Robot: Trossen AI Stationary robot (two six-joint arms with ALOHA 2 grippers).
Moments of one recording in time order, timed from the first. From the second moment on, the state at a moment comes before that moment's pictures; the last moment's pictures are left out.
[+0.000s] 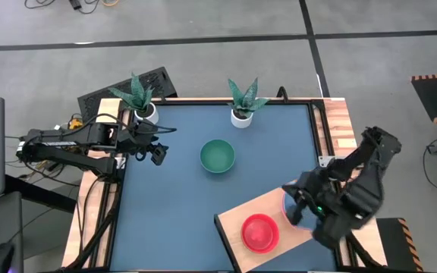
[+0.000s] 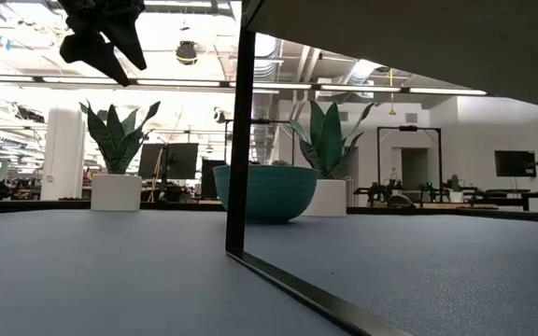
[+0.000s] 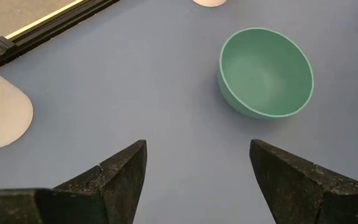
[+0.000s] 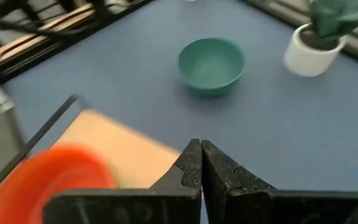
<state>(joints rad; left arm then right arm) 0.04 0.93 0.99 -0.93 -0.36 -0.71 0.89 1.51 1.66 -1.57 0.89 1.56</state>
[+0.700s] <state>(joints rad) 0.04 0.93 0.99 -0.92 -0.33 -0.68 0.38 1.51 1.72 -0.93 0.77 0.55</state>
